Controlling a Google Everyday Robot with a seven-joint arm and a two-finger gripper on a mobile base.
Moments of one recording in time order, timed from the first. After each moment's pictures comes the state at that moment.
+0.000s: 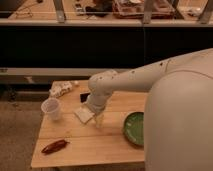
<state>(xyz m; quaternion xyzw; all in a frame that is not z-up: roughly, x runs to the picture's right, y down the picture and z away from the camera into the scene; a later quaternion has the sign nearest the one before) -0.077 0.131 0.740 -0.27 -0.25 -0.26 0.89</state>
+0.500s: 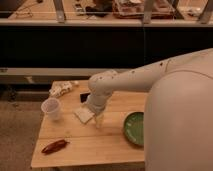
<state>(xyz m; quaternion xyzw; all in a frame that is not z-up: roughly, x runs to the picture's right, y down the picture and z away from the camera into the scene) -0.077 0.131 0.740 -0.27 -0.25 -0.26 0.89</state>
